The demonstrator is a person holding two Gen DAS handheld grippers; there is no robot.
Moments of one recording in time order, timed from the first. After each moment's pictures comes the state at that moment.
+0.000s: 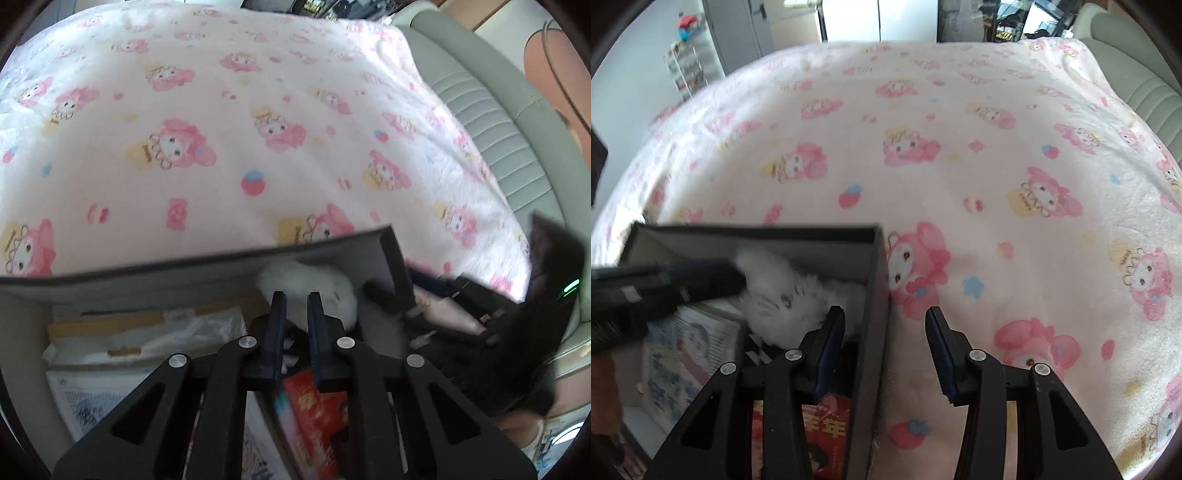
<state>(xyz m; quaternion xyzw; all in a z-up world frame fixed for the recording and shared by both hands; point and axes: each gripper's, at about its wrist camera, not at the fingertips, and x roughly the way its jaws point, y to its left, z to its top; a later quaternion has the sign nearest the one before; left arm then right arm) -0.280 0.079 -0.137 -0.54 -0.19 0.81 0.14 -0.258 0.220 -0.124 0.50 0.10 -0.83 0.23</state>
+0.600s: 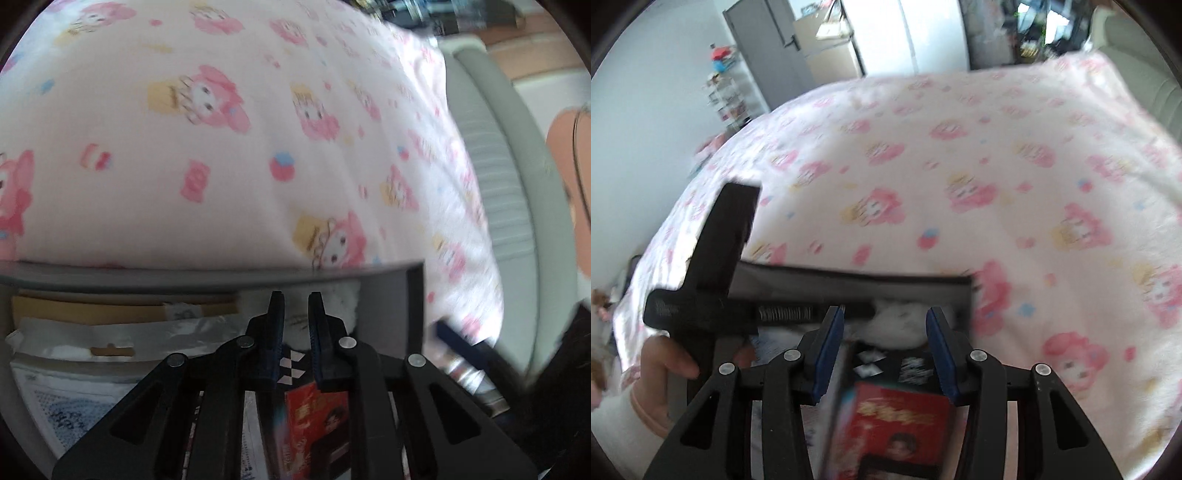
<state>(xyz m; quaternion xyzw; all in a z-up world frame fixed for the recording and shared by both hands) -0.300 0.035 -0.171 -0.56 -0.34 0.75 0.13 -0.232 0.191 -0.084 0.49 0.03 -0.81 0.31</state>
